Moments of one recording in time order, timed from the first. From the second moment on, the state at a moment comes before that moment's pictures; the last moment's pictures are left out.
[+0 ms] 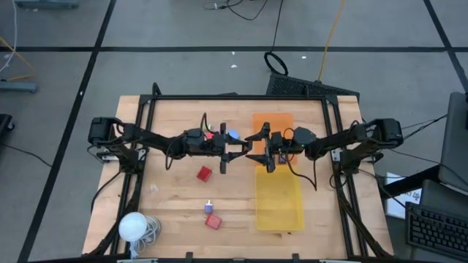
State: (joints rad) left arm 0.05 1.63 0.74 0.90 0.05 0.07; right arm -0.10 1.50 0.53 1.15 -0.18 0.06
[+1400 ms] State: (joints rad) left arm 0.09 1.40 0.74 0.52 0.02 0.03; right arm -0.13 1.40 0.49 1.06 -0.18 0.02
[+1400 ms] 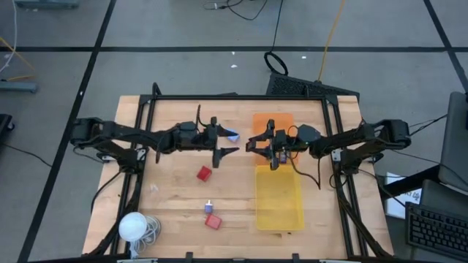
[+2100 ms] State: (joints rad) left arm 0.27 1.33 0.36 0.89 -0.04 -0.07; right arm -0.29 1.21 0.23 0.78 0.02 0.20
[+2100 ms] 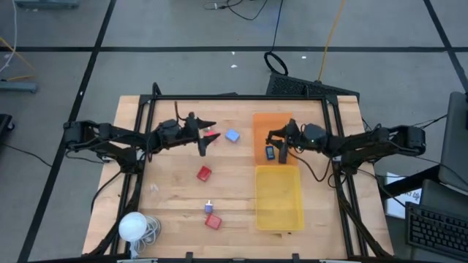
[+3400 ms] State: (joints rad) left arm 0.25 1.33 0.37 0.89 -0.04 -0.21; right arm -0.35 1.21 0.18 0.78 0.26 0.20
